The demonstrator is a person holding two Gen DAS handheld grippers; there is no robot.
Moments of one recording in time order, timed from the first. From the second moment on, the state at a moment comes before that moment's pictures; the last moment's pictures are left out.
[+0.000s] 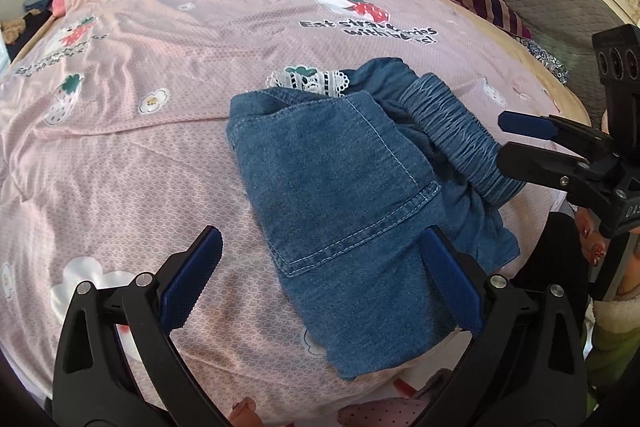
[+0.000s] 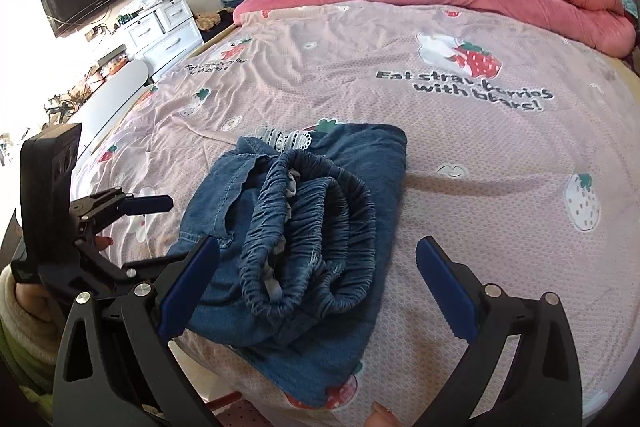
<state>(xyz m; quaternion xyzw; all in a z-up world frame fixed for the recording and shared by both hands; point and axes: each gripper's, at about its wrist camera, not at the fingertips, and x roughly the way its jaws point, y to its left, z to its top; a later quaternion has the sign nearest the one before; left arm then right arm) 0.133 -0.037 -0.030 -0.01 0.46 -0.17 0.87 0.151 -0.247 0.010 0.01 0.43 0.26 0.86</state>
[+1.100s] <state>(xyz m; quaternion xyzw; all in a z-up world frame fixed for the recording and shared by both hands) 0.151 -0.043 -0.058 -0.06 0.50 -0.23 0.83 0.188 -0.259 -0.046 0.11 0.48 0.32 0.81</state>
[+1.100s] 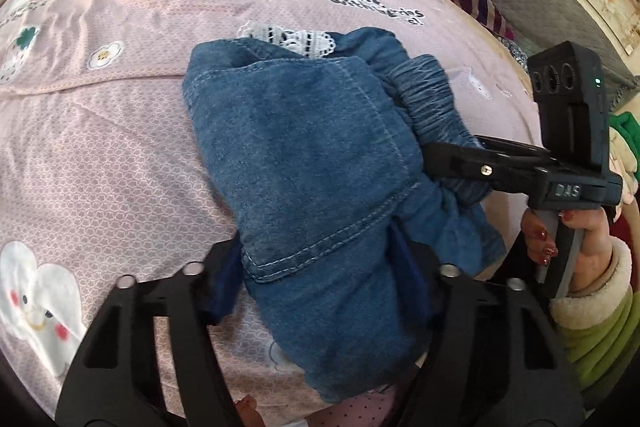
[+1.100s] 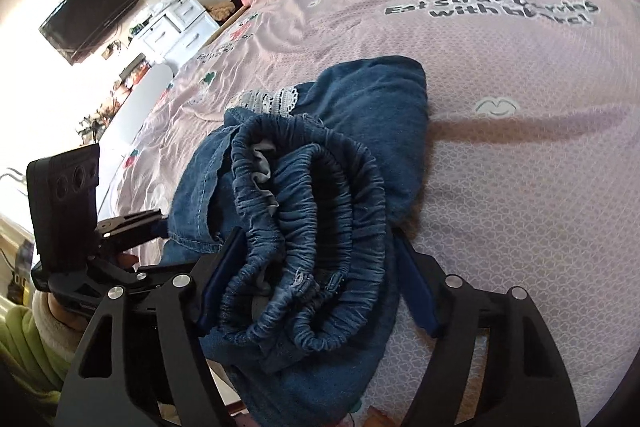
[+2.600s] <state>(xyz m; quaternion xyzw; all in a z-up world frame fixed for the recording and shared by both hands) 0.218 -0.031 0.010 -0.01 0.40 -0.17 0.90 0.255 -0.217 0.030 0.04 0.35 0.32 0.88</state>
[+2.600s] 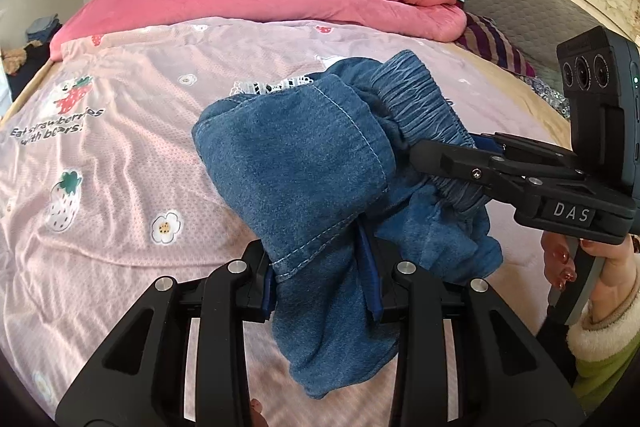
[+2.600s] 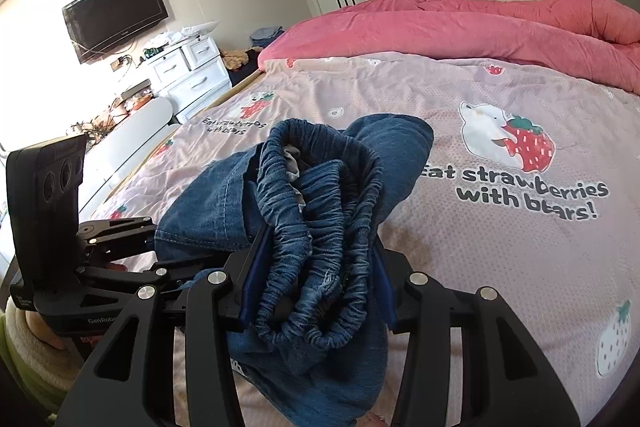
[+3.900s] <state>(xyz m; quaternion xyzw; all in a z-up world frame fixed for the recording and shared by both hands) 0.218 -0.017 -0.018 -0.05 0.42 -0.15 0.89 0.248 -0.230 0.007 0.05 0.37 0.24 0.90</state>
